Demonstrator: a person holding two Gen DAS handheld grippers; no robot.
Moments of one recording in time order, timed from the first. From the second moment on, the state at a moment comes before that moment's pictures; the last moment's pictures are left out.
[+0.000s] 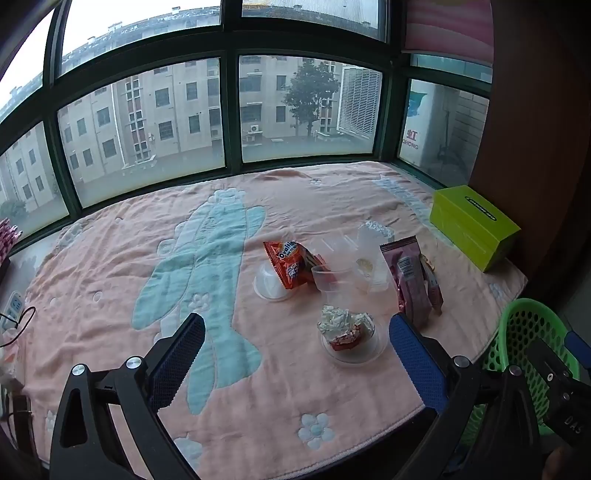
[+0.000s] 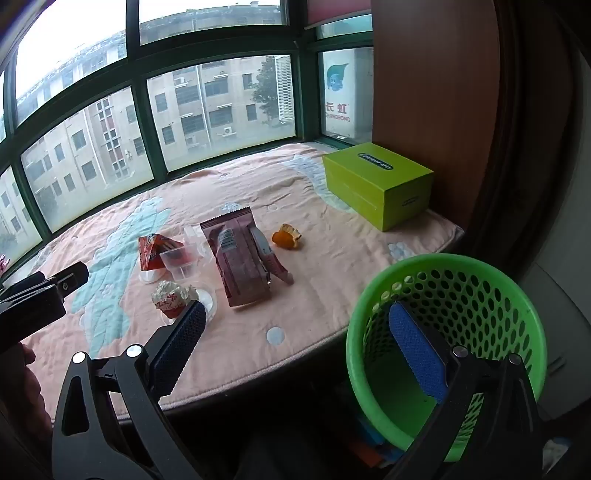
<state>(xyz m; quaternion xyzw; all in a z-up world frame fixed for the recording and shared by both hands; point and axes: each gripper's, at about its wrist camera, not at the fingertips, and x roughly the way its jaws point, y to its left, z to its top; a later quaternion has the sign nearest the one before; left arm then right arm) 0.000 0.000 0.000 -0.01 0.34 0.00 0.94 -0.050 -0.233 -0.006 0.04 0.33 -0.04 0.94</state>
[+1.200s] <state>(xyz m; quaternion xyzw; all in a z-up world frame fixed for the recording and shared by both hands) 0.001 0.007 0.000 -0.03 0.35 0.01 0.94 -0.048 -0.236 -0.010 0.05 0.34 -0.04 0.94</state>
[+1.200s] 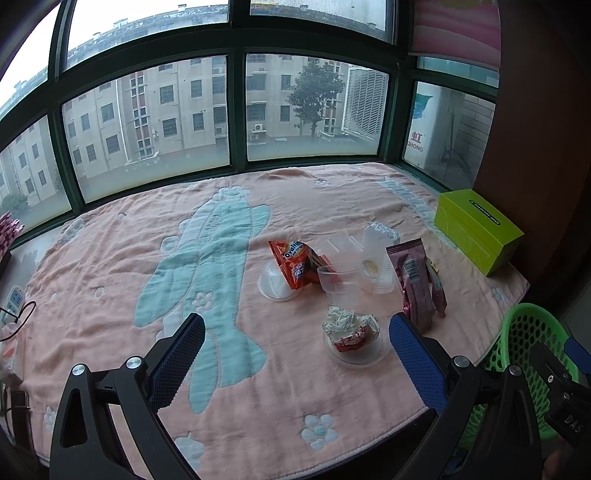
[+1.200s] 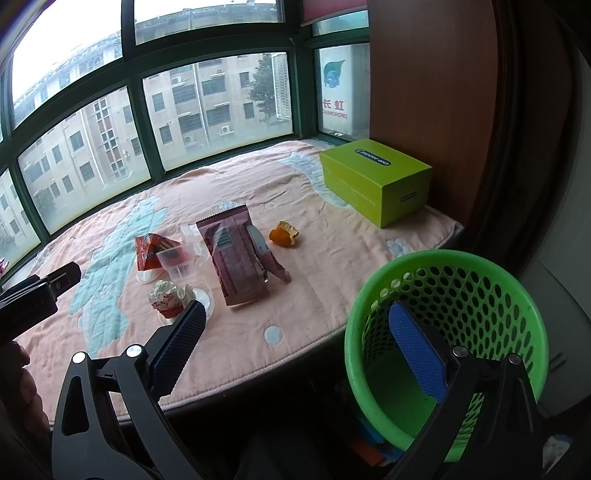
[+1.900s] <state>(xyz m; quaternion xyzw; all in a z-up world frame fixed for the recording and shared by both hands) 0.005 0.007 -0.002 -0.03 0.35 0.01 0.94 -0.044 -0.237 -0.014 0.05 0.34 -0.04 0.94</state>
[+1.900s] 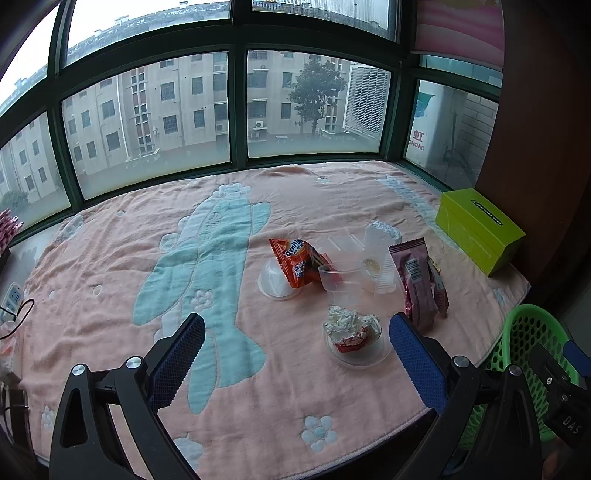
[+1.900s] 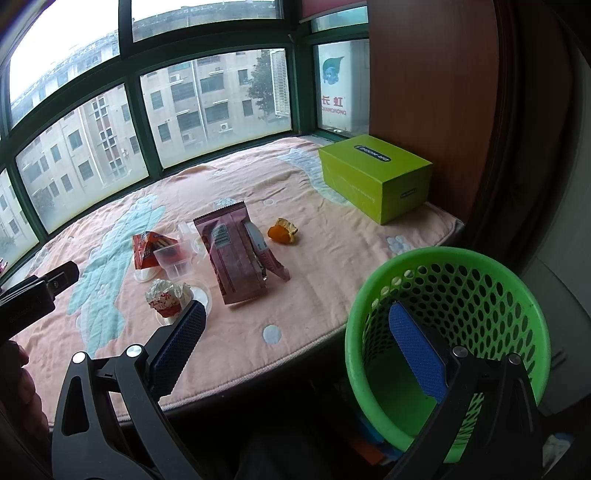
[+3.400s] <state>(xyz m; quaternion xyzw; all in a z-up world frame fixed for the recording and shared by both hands) 0.044 0.056 -0.010 -0.05 0.37 0.04 0.93 0.034 -0.213 -0.024 0.04 0.38 0.05 0.92</state>
